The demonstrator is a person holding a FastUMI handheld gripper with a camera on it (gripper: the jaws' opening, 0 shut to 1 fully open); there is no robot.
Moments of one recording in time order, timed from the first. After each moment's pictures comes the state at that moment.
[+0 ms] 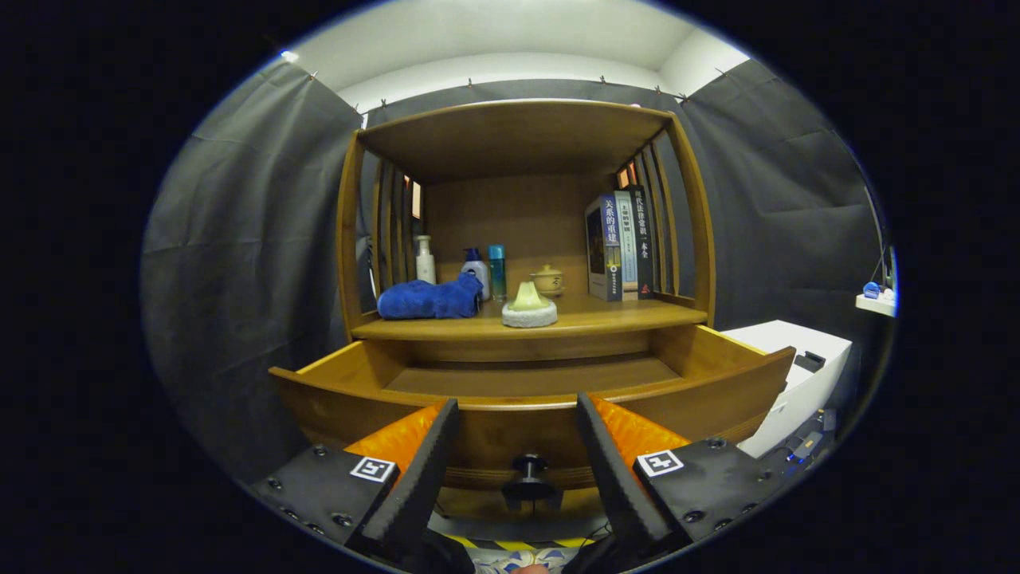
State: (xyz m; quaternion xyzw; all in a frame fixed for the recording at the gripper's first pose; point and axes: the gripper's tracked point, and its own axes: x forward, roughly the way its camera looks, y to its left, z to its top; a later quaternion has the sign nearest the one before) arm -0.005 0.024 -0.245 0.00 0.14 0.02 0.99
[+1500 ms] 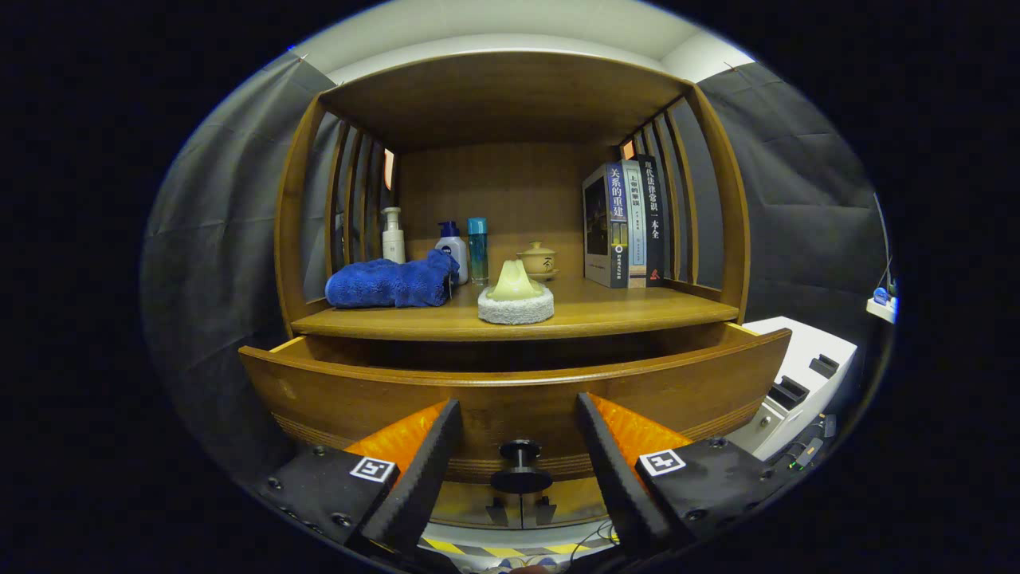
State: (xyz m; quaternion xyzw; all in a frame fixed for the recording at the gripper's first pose) arm 0.095 0.020 -0.275 -0.01 0.18 0.00 0.98
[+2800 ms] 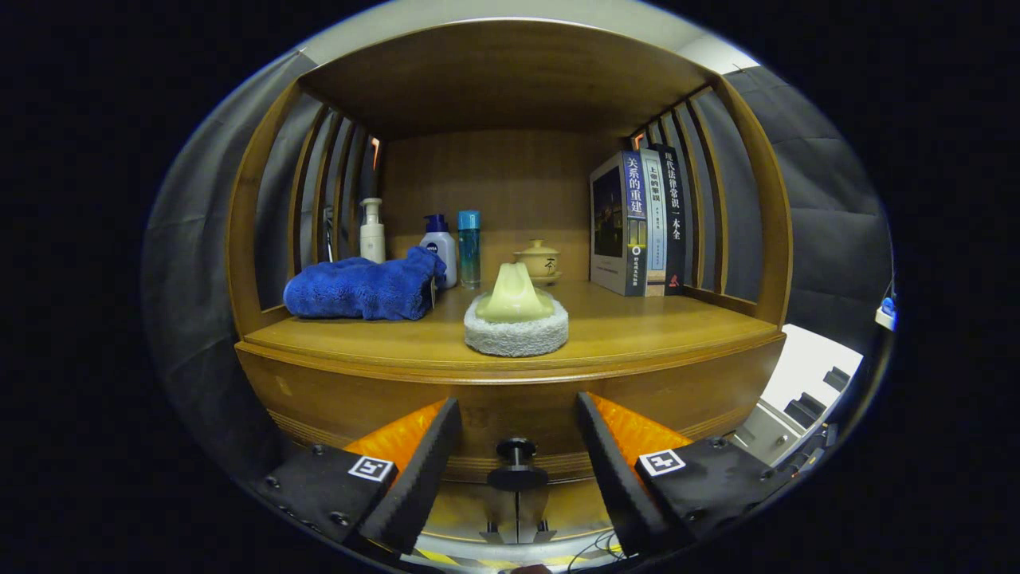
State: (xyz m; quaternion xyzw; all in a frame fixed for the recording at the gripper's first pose) arm 0.153 0.017 -0.282 -0.01 0.19 -0.01 0.98
